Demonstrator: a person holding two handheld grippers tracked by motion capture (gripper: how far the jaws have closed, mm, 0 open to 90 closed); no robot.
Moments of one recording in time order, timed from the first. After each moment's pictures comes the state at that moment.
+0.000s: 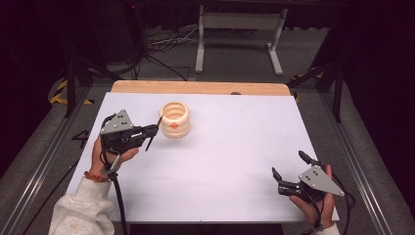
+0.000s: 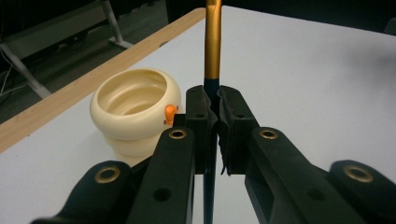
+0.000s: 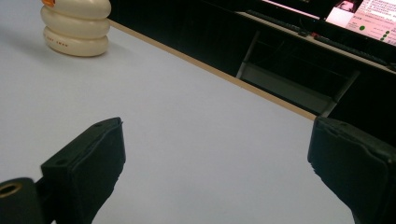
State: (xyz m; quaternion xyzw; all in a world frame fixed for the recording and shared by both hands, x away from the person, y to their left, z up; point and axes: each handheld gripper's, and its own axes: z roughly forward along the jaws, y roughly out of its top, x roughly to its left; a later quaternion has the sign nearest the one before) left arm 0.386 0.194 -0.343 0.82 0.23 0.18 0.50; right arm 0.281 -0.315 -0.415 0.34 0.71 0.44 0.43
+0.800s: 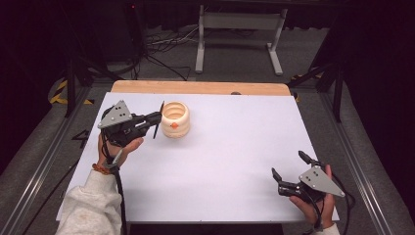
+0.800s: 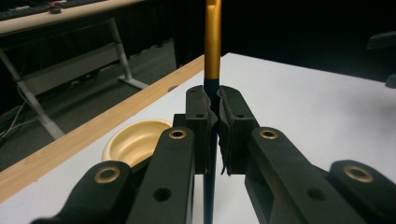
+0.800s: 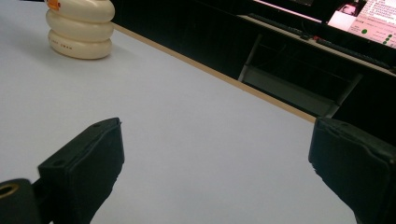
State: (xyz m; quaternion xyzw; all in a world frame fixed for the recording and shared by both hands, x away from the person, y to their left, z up) left arm 0.397 0.185 -0.329 0.77 0.23 0.21 0.56; right arm 0.281 -0.316 -0.416 0.33 0.71 0.44 0.43
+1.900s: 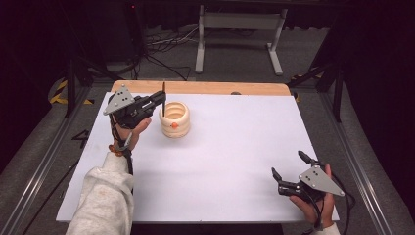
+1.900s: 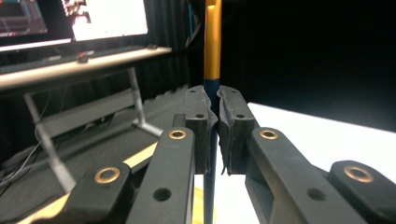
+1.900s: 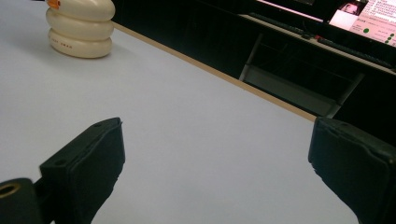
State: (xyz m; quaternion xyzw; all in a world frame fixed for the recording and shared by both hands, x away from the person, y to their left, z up) left arm 0.446 0.177 -0.335 0.69 0.22 0.25 0.64; right arm 0.282 -0.317 -0.417 0.33 0.71 0.45 0.43
